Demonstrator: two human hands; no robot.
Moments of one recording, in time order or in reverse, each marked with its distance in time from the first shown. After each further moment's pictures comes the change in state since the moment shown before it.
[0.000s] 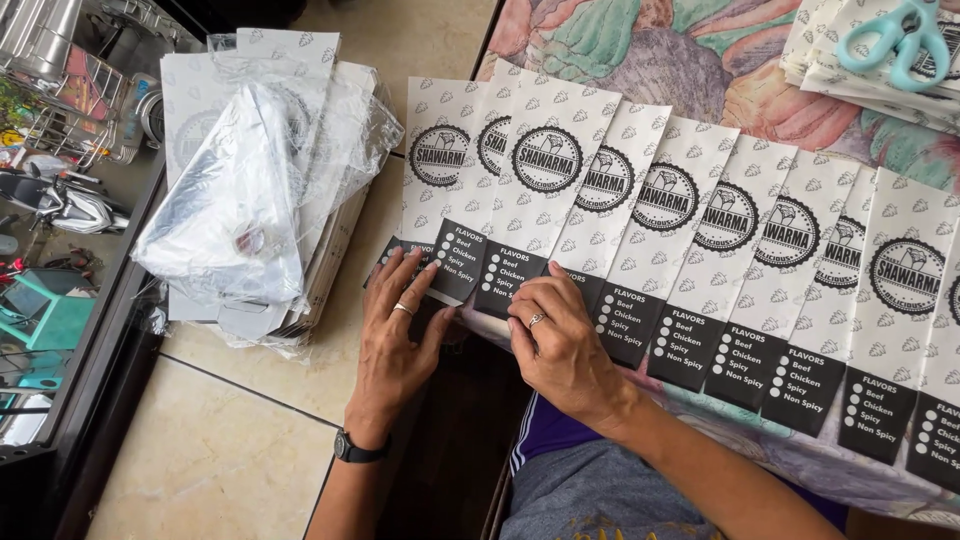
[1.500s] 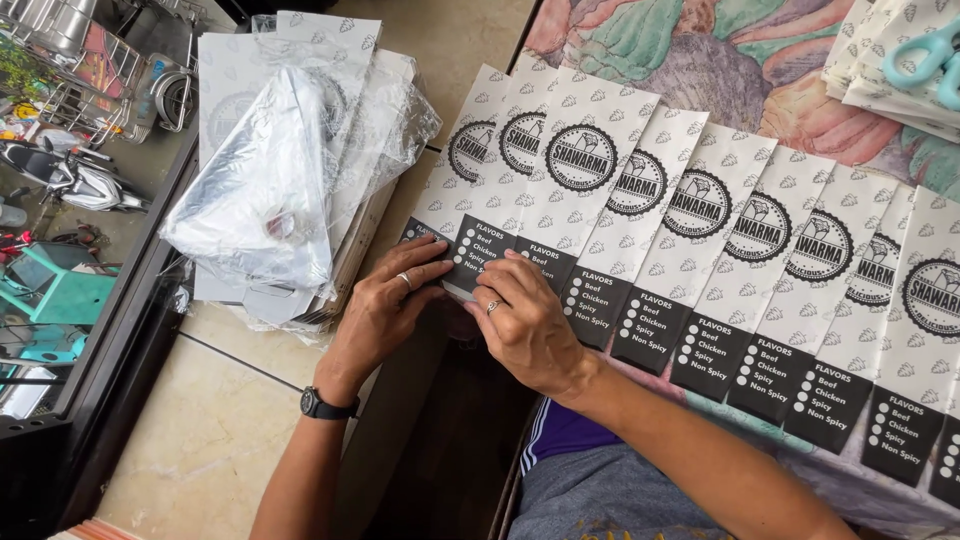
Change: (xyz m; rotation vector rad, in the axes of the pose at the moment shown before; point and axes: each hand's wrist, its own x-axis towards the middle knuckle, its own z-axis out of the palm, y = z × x) left_hand 0.025 -0.051 -0.028 -0.218 -0.177 0.162; right_hand 0.036 -0.016 0.047 -0.044 -0.027 -0.183
